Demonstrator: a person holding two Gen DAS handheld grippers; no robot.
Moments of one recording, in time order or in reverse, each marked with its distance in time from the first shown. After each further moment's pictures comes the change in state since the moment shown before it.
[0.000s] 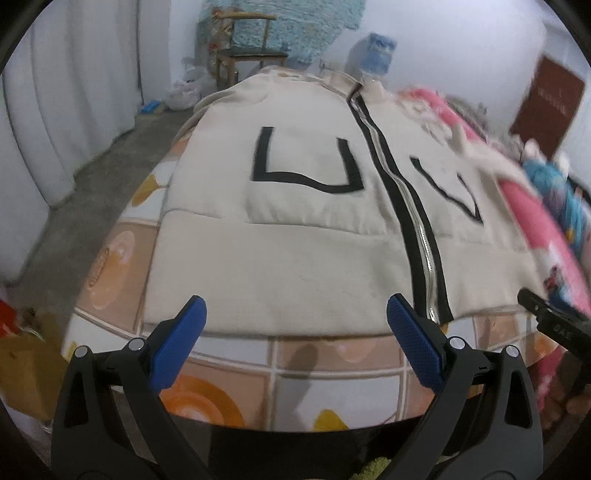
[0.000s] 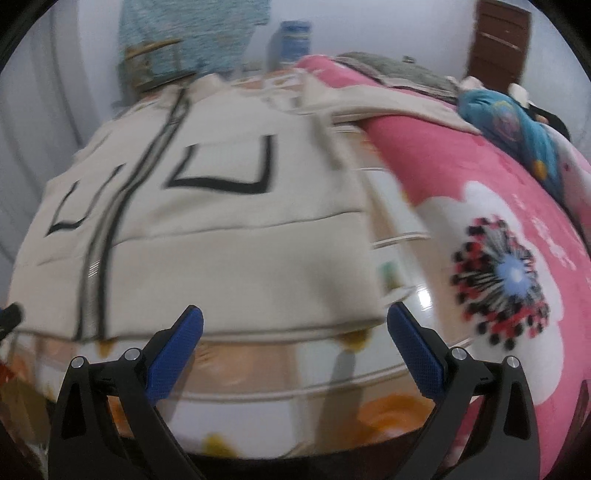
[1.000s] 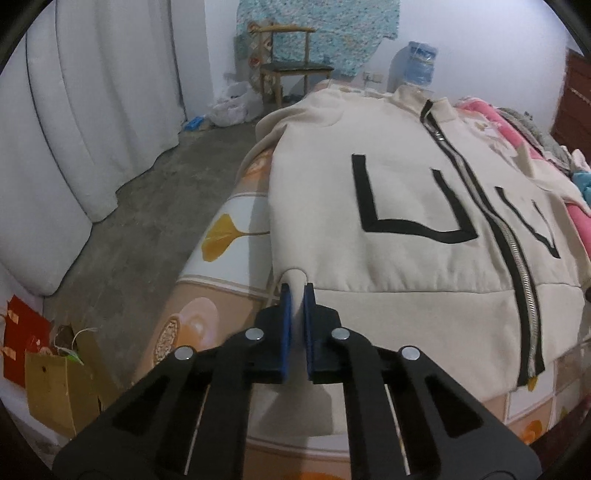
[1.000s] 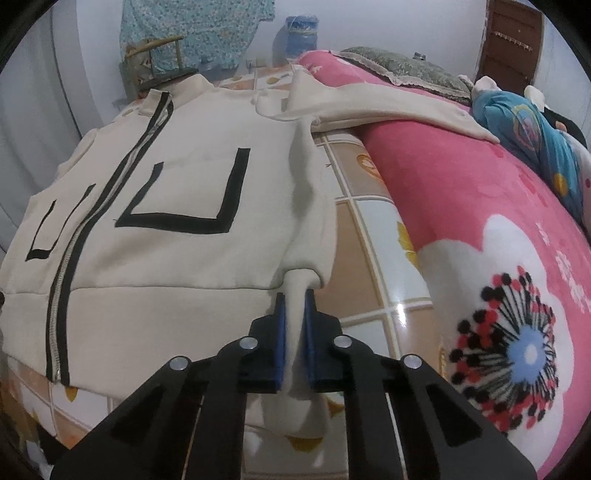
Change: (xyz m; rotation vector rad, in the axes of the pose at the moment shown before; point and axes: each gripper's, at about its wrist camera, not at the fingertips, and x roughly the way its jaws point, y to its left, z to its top) left arm 0.030 0.052 0.040 0.030 -0.076 0.190; right arm 0.042 -0.022 0.044 -0.026 0.010 0.040
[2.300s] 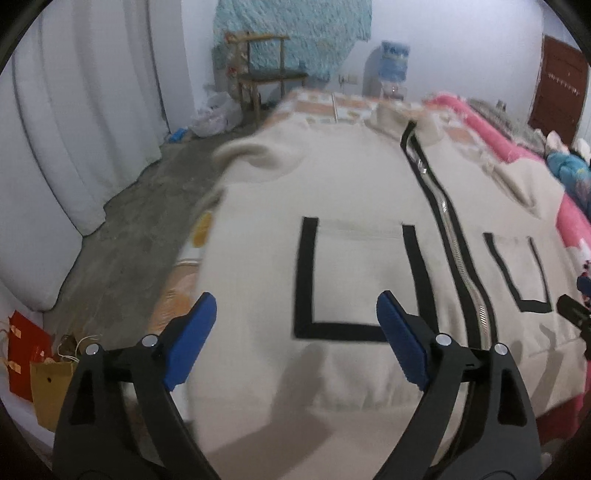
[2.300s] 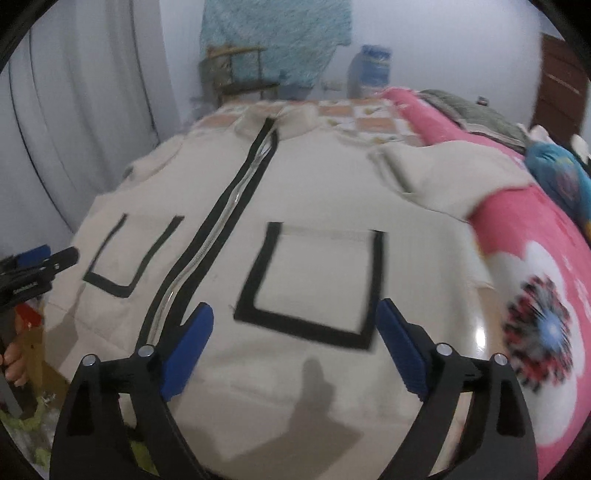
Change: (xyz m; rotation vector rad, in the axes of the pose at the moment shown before) left arm -0.027 -0.036 -0.009 0.073 0.007 -0.039; right arm -0.054 0.090 -0.026 -0.183 -0.073 0.186
